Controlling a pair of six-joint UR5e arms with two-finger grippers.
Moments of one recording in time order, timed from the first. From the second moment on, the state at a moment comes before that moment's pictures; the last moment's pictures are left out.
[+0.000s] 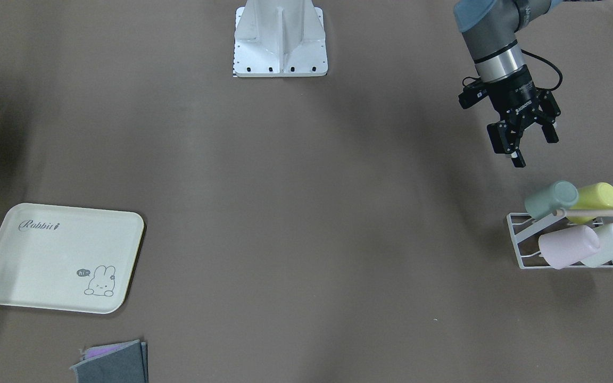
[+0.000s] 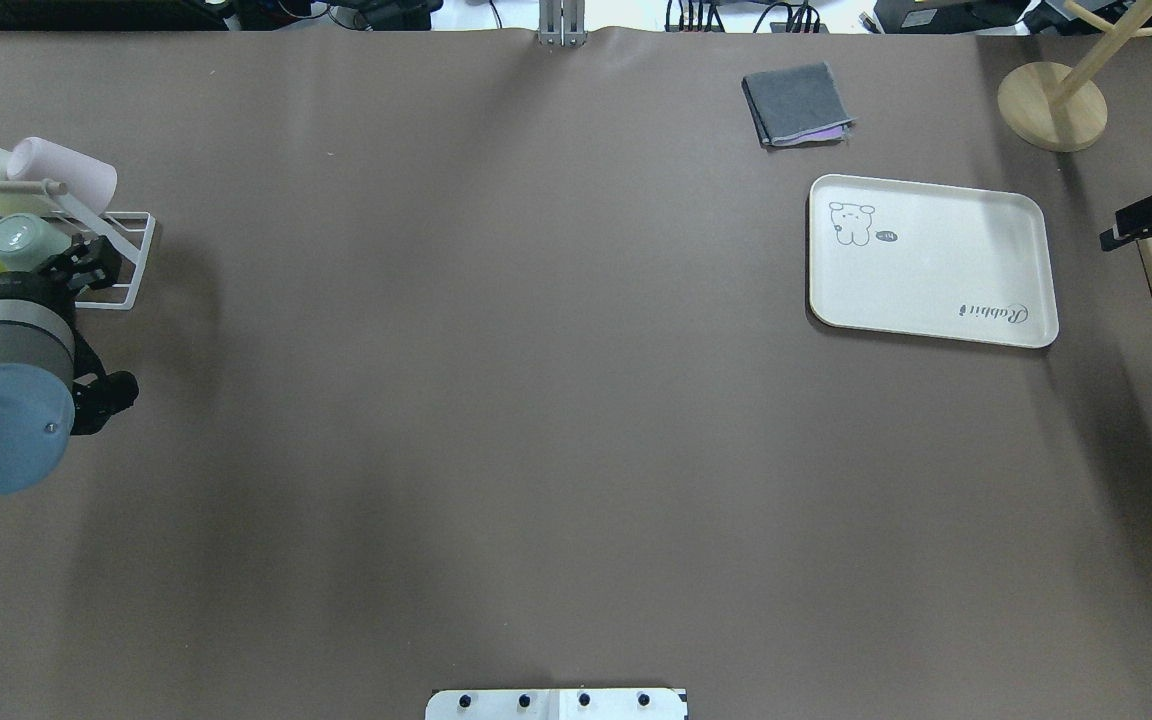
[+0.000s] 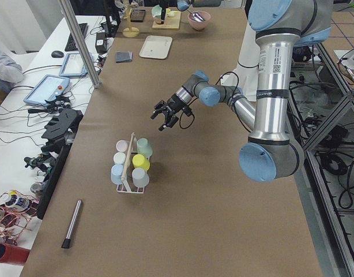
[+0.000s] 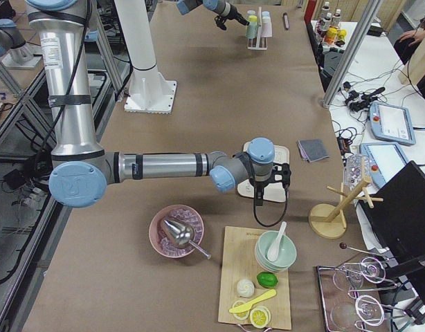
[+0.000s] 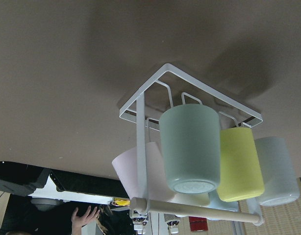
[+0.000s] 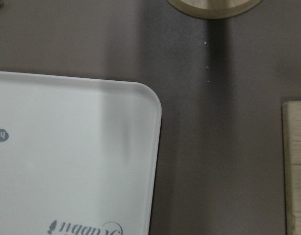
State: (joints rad) left arm -0.53 -1.56 -2.13 -1.49 -0.94 1.43; right arm 1.26 -1.45 1.42 -1.00 2.34 0.60
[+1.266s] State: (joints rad) left arm -0.47 -1.55 -1.92 -1.61 -0.80 1.44; right arm 1.14 -1.36 1.23 -0.95 2.32 0.67
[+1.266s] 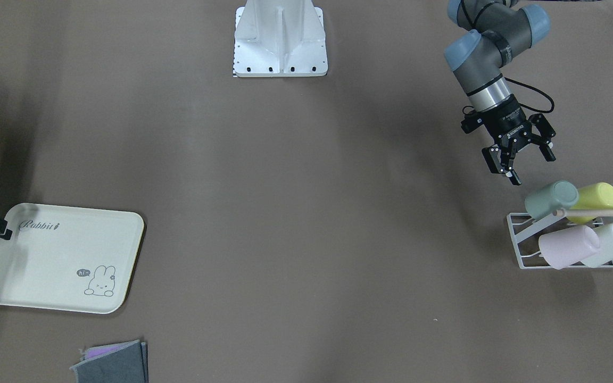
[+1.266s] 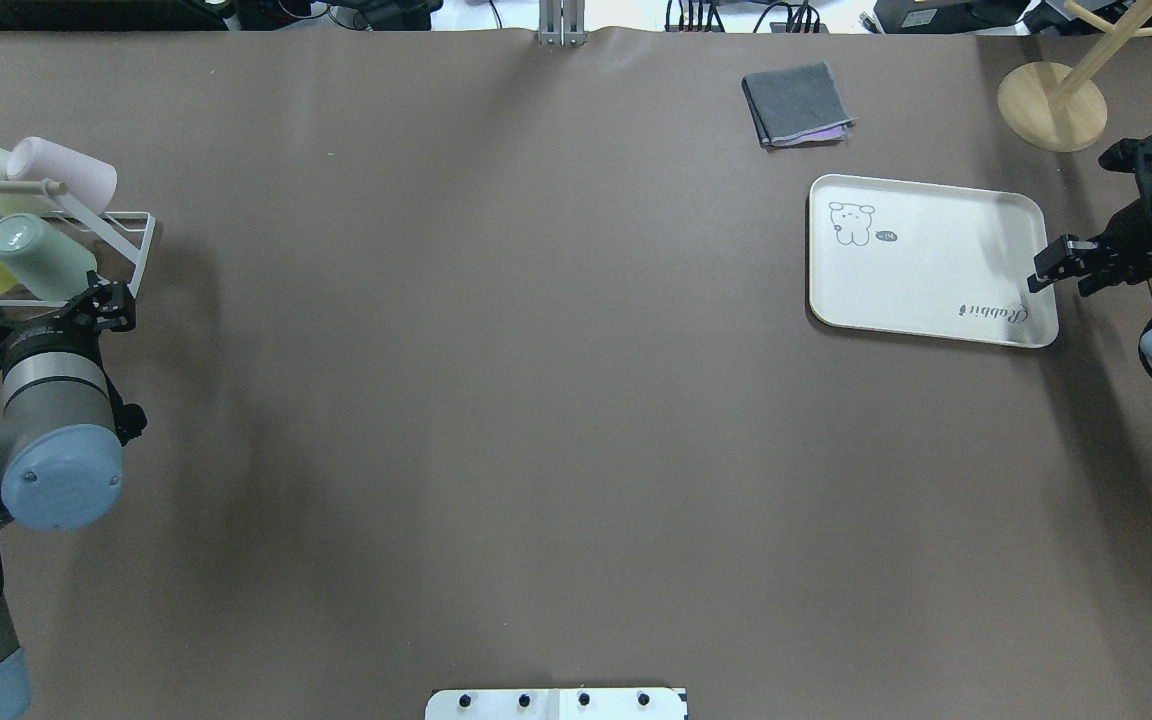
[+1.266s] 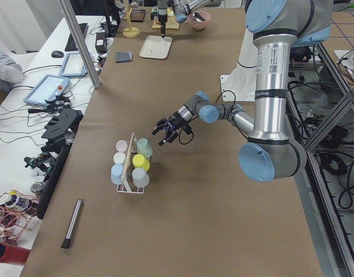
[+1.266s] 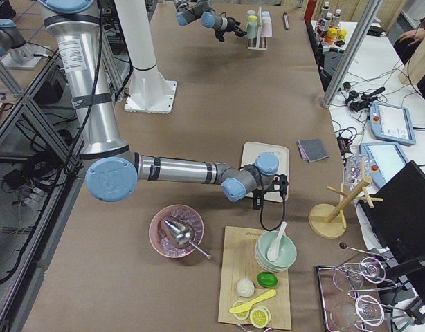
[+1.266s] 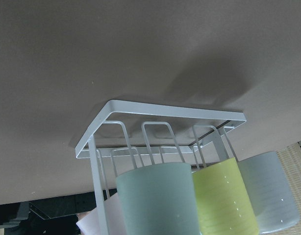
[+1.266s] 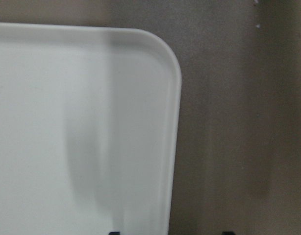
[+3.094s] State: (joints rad) left arm -0.50 -1.46 -1.79 -2.12 -0.66 1.63; right arm 1.15 -1.34 1.21 -0.95 2.33 0.66
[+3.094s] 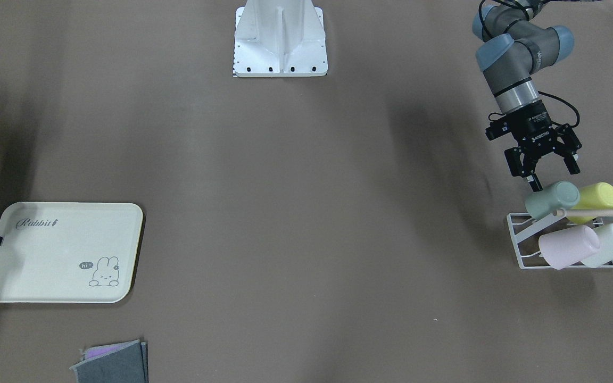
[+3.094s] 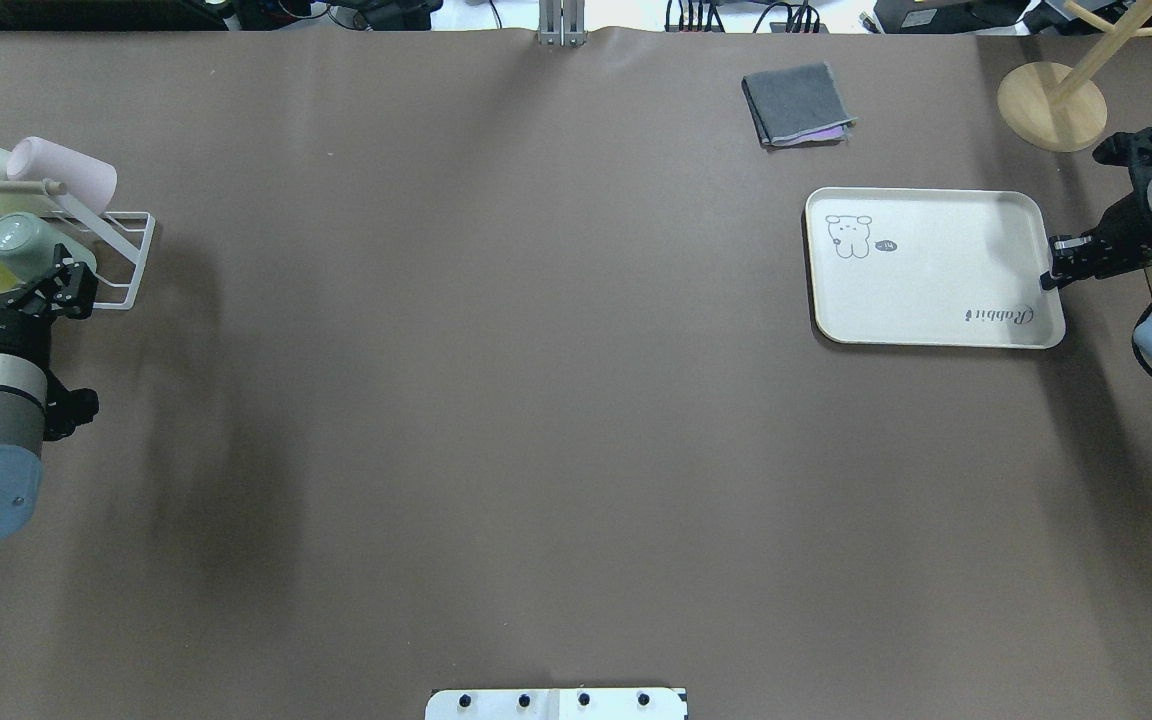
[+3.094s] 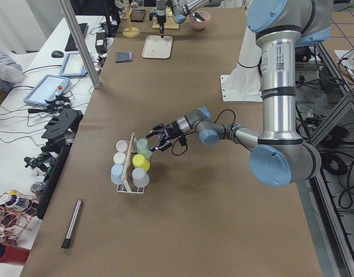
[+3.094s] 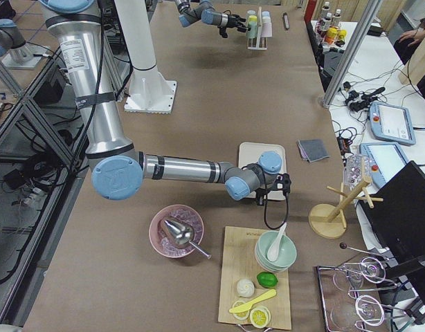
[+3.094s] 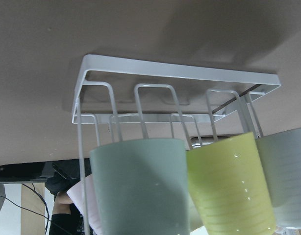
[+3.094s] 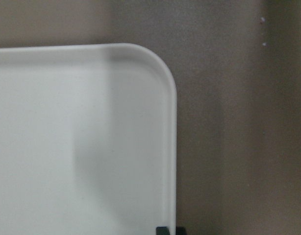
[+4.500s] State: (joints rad) left arm -0.55 -1.56 -1.66 -2.12 -0.66 1.63; right arm 1.17 -1.19 1.46 -0.93 2.47 0.89
